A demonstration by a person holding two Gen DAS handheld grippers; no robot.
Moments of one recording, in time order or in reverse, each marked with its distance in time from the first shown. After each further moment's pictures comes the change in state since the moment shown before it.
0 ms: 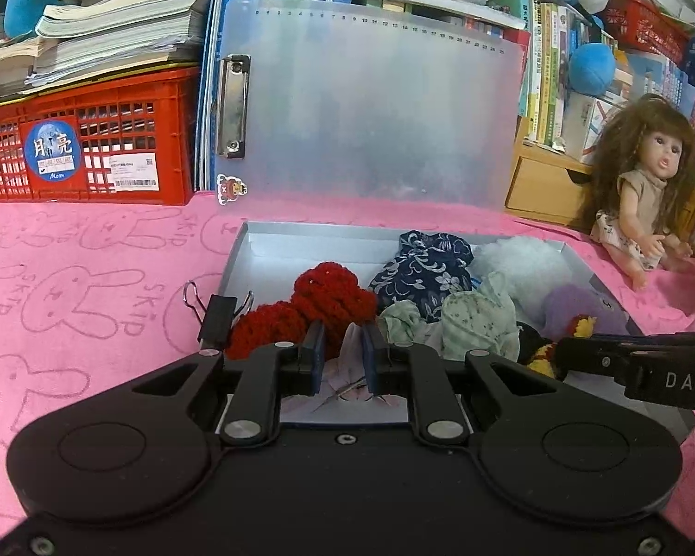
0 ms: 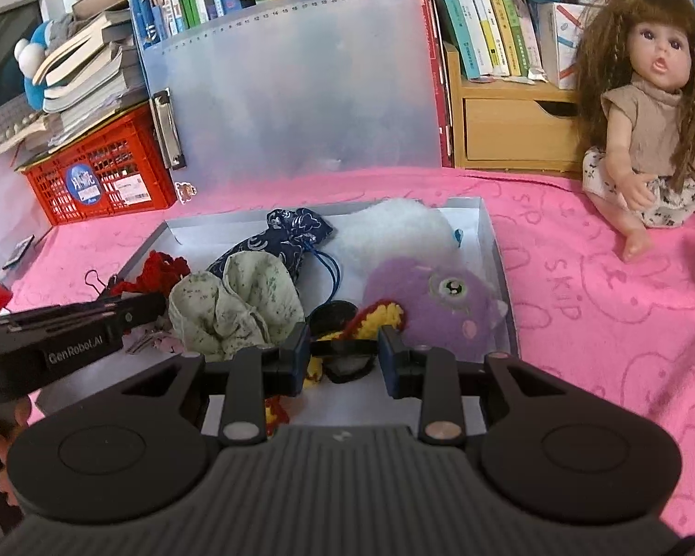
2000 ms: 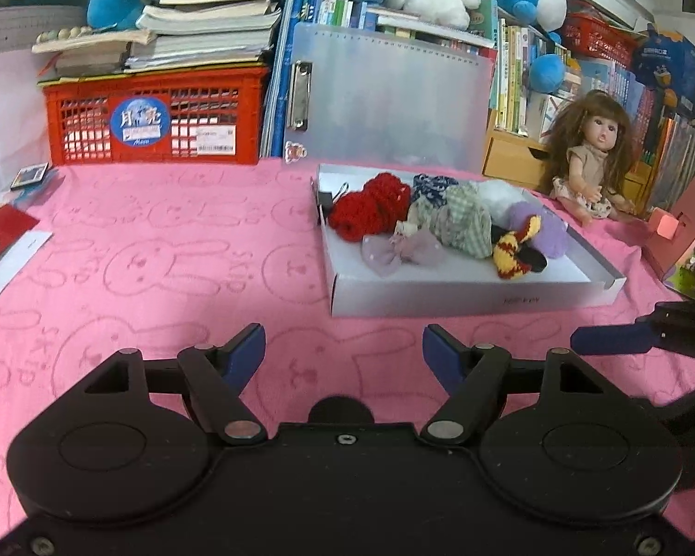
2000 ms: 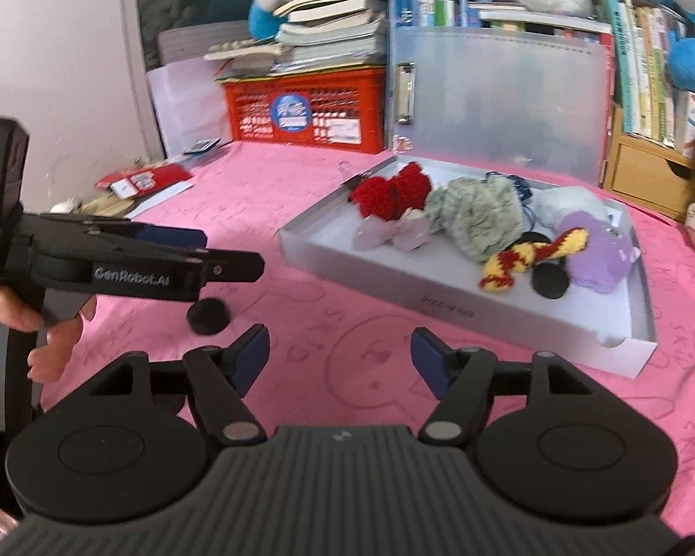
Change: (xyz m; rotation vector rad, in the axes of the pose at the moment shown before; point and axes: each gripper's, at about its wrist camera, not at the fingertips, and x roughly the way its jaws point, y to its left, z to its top) left arm -0.156 0.070 -0.098 0.010 -0.025 -0.041; right arm -0.107 0.095 -0.112 -0.357 -0.041 0.265
